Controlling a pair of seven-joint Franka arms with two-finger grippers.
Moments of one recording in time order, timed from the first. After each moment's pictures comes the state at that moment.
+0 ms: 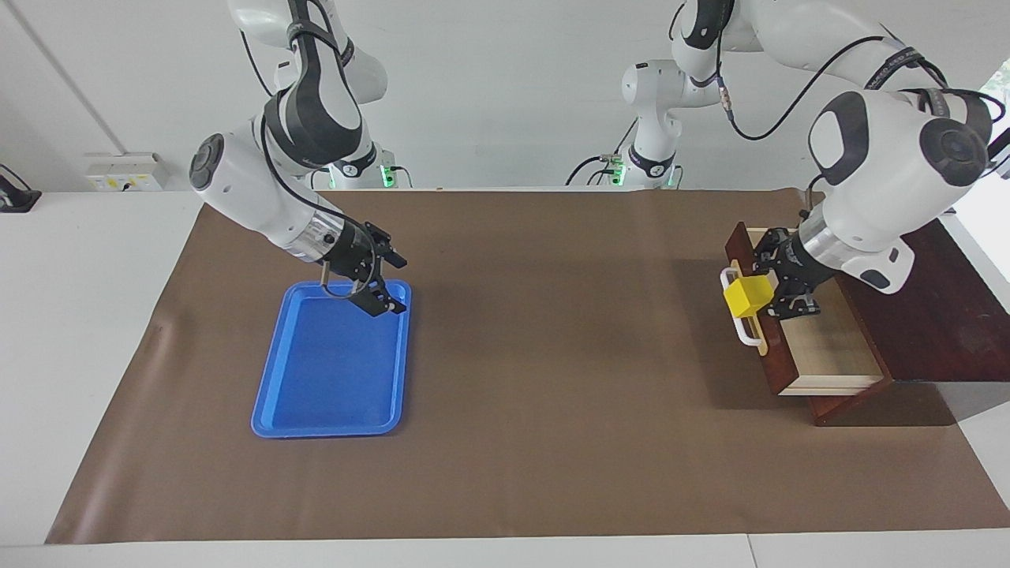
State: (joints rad) left arm -0.07 0.37 0.06 -1.19 -0.06 1.45 -1.48; right arm 0.01 0.09 0.04 -1.81 0.47 1.81 1.22
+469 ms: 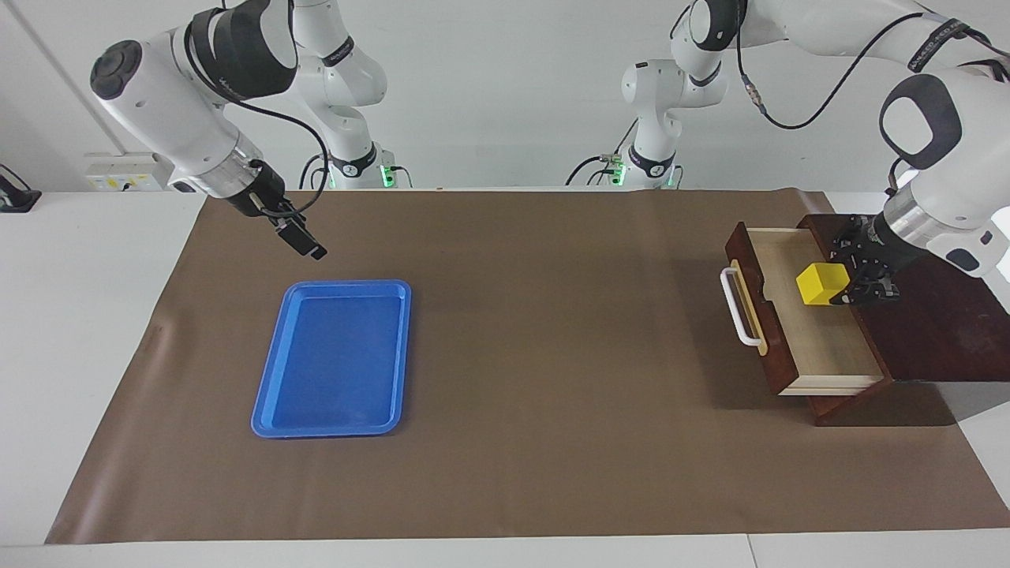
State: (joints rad) left arm -0.09 0.38 0.18 -1.25 -0.06 1.52 -1.28; right arm -0.07 -0.05 0.04 -1.81 0.25 1.63 0.84
